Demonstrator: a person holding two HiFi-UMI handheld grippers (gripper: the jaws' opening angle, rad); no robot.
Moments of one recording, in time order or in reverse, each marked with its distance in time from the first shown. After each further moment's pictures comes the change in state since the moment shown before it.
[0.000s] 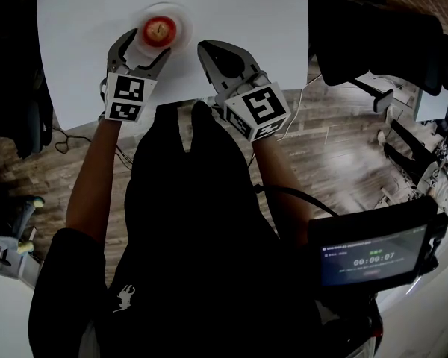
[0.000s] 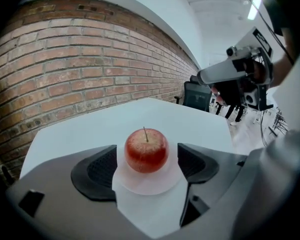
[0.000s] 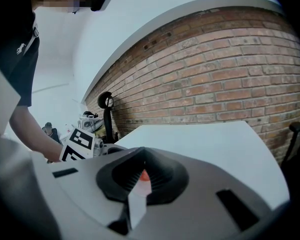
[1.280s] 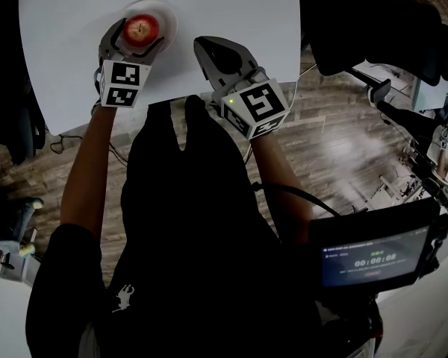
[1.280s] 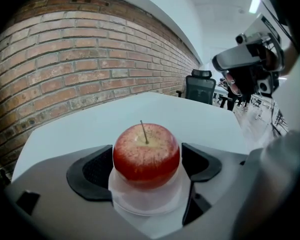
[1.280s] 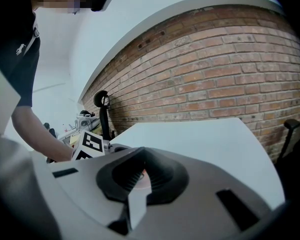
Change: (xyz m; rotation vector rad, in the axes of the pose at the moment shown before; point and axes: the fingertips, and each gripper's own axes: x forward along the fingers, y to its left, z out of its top) left arm 0.026 0.012 -0.014 0.021 0.038 0.027; right arm -0.007 -0.003 -0.006 0.016 0.029 -0.024
